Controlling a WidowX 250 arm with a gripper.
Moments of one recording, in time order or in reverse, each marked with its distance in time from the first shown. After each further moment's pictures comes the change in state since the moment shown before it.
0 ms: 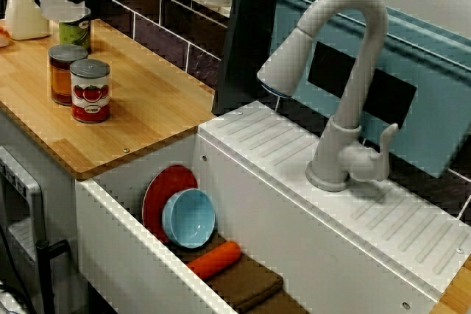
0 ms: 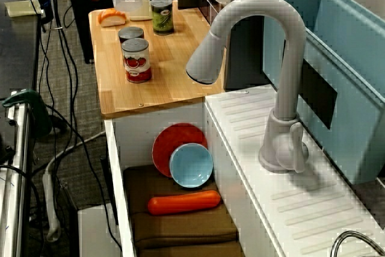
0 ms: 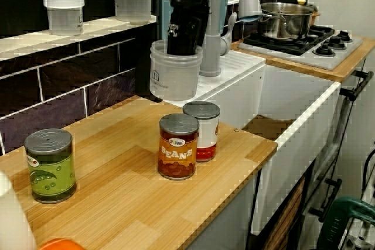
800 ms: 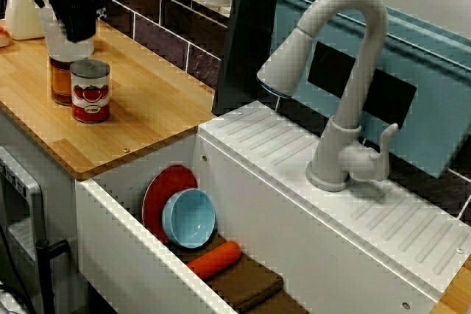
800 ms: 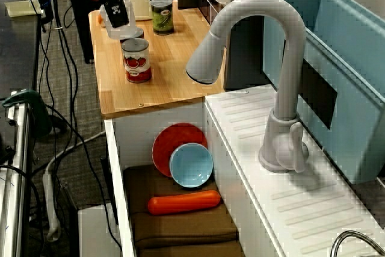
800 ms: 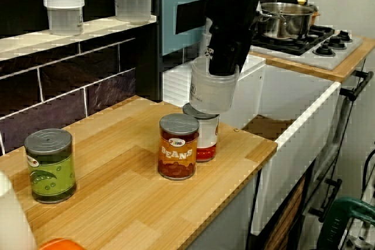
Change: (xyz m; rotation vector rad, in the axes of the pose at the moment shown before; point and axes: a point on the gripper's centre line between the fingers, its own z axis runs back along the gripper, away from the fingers) arm -0.039 -0.039 -0.016 -0.091 -0.069 -0.258
